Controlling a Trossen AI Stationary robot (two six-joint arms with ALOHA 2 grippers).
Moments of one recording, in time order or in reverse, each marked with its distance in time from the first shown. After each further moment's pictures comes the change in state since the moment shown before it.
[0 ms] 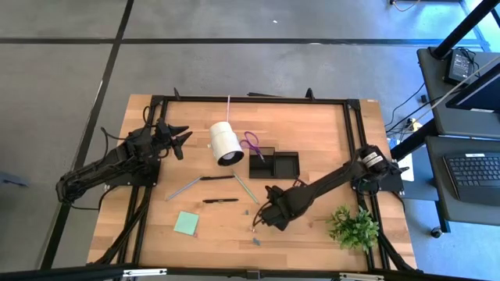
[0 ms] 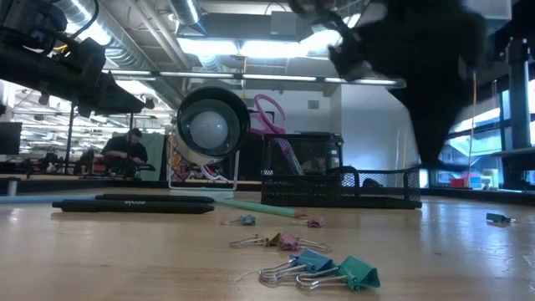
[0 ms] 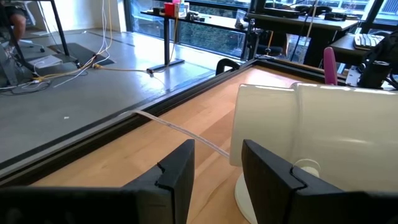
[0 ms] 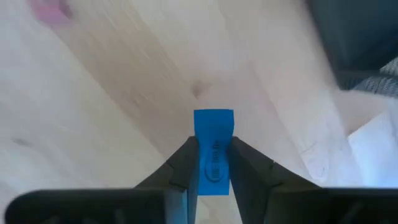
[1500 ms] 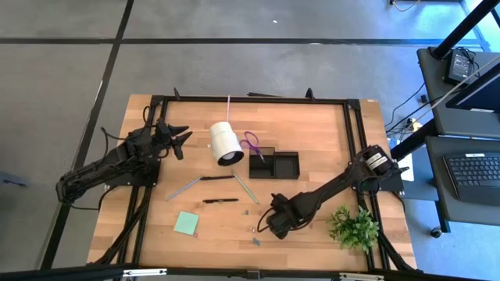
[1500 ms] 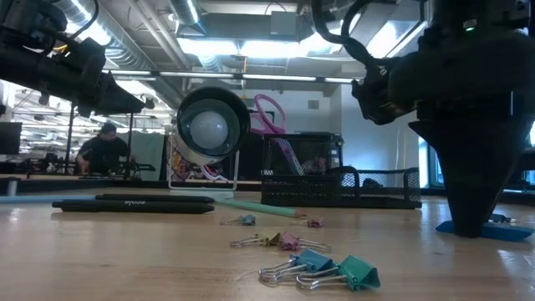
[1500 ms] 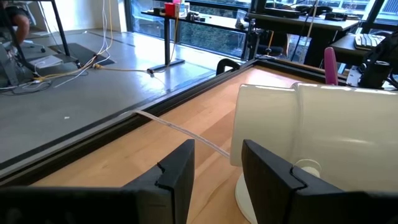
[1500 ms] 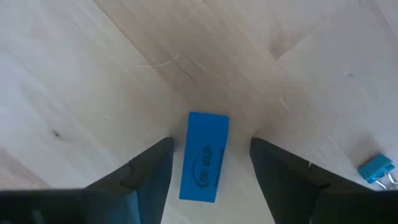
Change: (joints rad) left arm 0.000 0.000 0.000 0.000 -0.003 0.000; right arm 0.061 -0.002 -0.246 0.367 -0.094 0.202
